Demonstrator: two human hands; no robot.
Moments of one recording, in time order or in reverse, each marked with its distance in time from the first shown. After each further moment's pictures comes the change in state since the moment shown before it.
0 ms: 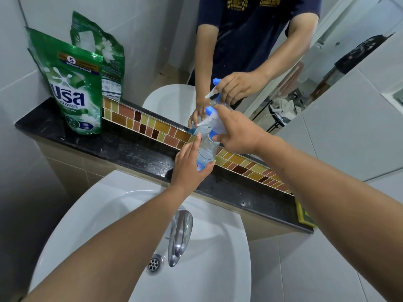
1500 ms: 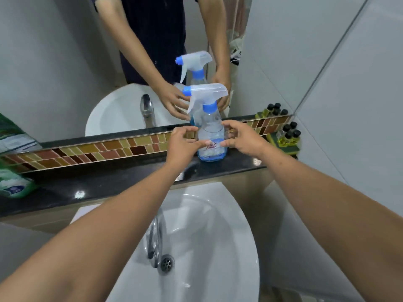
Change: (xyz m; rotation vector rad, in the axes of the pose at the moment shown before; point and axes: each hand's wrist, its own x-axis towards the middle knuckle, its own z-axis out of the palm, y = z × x) left_hand 0.018 0.111 0.119 -0.227 -0.358 -0.176; right_hand -0.174 0.194 0.113 1.066 0.323 0.511
